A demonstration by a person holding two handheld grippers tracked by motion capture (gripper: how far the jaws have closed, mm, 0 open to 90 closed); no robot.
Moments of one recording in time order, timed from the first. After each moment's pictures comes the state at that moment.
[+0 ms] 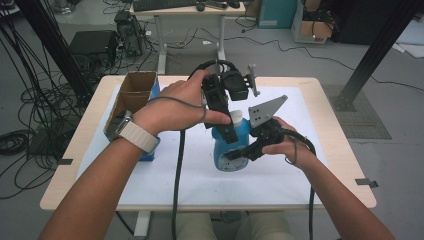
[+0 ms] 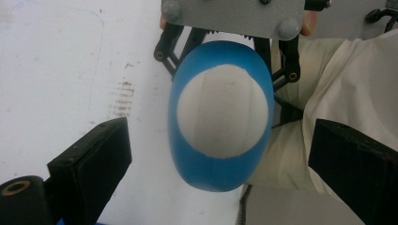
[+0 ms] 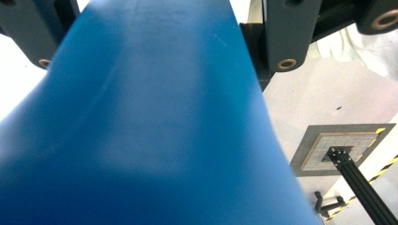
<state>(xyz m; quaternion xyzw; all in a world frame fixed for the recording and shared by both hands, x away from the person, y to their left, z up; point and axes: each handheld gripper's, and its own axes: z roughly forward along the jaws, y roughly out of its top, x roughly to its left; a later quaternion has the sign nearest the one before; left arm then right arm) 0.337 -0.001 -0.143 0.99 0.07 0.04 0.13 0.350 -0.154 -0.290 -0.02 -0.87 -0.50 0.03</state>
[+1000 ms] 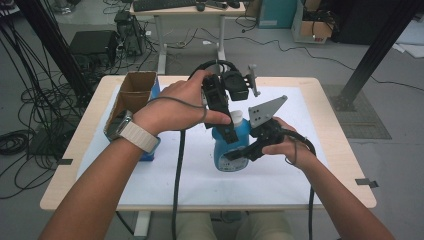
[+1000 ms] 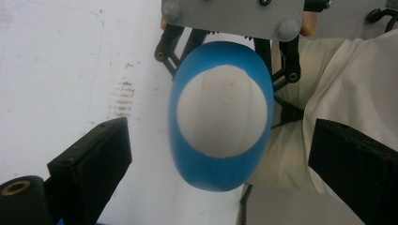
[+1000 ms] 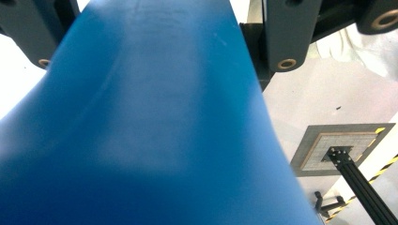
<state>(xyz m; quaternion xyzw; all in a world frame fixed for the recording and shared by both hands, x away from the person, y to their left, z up) 0.337 -0.002 -0.144 0.99 0.07 0.04 0.13 0.350 -0.154 -0.290 -0.02 -0.87 -0.49 0.03</state>
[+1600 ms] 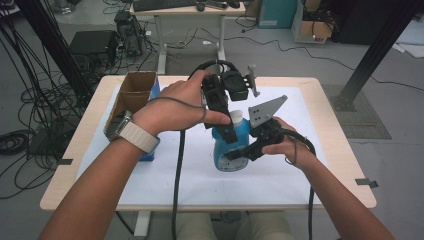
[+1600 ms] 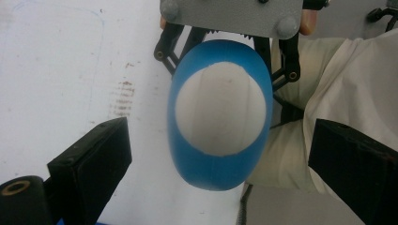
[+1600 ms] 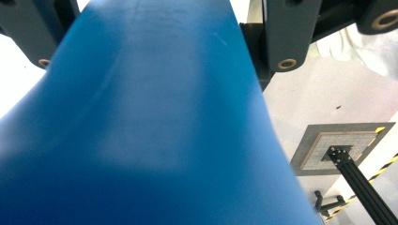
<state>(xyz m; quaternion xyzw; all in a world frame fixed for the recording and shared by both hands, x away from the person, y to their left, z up) 0.336 -0.002 -0.144 0.99 0.07 0.04 0.13 0.352 -0.154 -0.291 -0.01 -0.87 -0.50 0.03</state>
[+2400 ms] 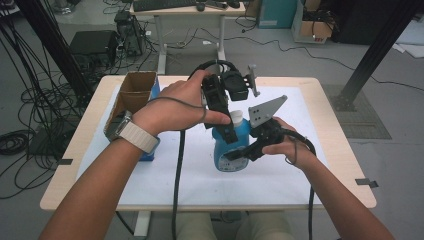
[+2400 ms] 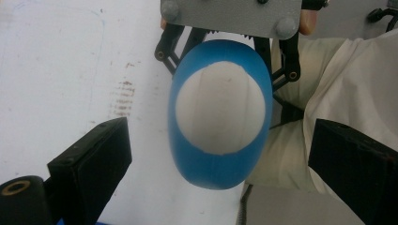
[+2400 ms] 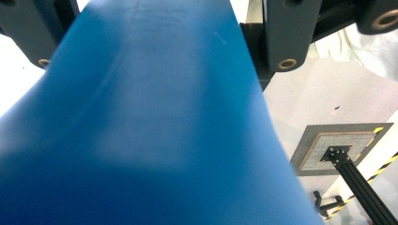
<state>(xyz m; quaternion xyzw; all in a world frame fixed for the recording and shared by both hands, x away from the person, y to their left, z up) 0.336 -0.001 -0.144 0.99 0.07 0.04 0.13 0.351 -0.154 -0.291 -0.01 -0.87 -0.50 0.03</state>
